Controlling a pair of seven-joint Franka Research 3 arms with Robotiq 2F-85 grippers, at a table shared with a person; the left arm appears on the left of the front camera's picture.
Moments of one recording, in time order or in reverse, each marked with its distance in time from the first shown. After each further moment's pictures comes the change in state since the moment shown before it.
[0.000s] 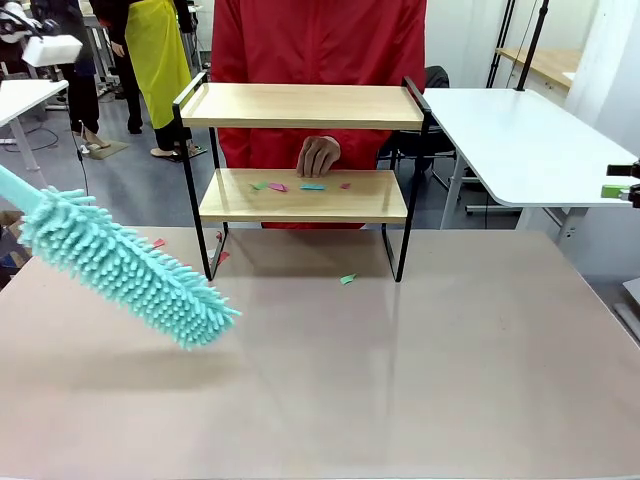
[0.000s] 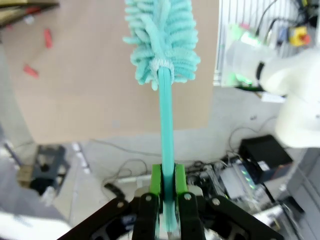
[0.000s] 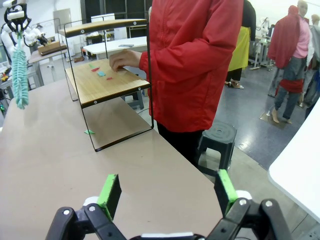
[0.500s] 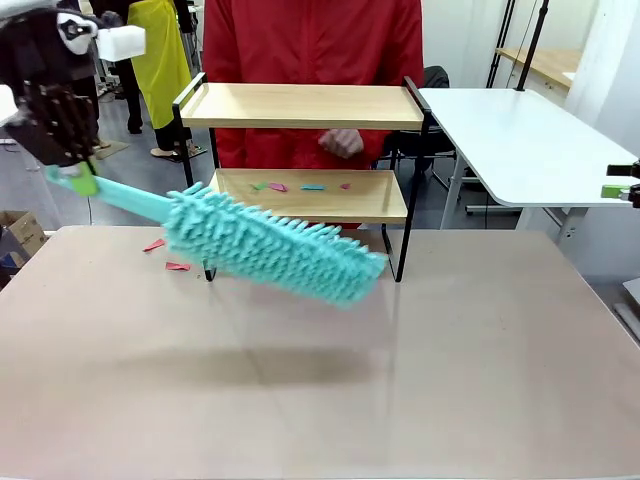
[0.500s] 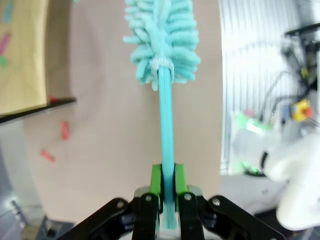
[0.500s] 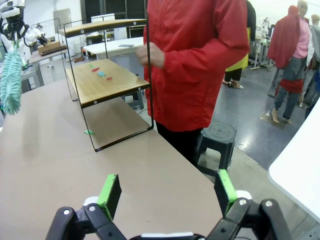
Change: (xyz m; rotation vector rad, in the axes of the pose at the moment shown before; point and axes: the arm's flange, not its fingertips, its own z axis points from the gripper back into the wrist) left arm 0.060 -0.014 -0.019 0.068 -0.409 -0.010; right arm 0.000 0.000 0.000 0.000 0.000 0.000
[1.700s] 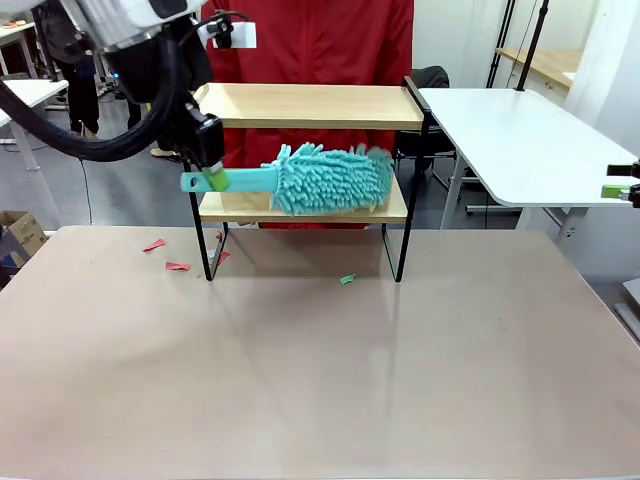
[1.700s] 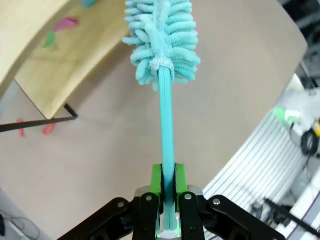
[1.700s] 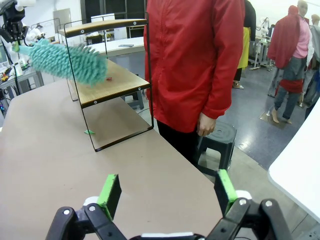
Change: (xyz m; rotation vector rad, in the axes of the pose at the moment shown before) left arm 0.119 0.011 -0.034 0.159 -0.220 0.785; right arm 0.000 0.000 0.000 0.000 0.000 0.000
